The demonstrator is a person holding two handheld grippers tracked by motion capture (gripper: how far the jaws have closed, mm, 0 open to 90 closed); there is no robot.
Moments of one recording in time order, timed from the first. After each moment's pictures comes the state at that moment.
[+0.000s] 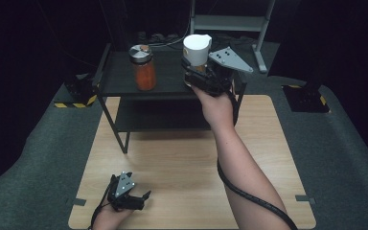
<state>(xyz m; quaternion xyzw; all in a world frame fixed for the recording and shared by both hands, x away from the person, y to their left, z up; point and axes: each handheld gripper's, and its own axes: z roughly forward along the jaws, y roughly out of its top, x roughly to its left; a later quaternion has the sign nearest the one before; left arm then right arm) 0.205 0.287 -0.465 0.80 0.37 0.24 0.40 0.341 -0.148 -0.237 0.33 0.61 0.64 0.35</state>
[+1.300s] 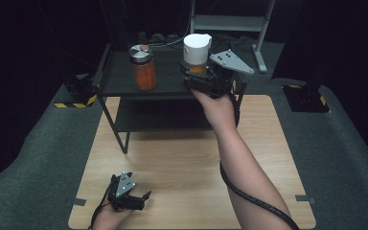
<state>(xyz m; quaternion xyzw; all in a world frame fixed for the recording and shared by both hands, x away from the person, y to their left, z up) 0.205 0.286 -0.464 0.80 0.37 0.24 0.40 0.341 -0.151 -0.237 0.34 0.61 0.63 0.33</state>
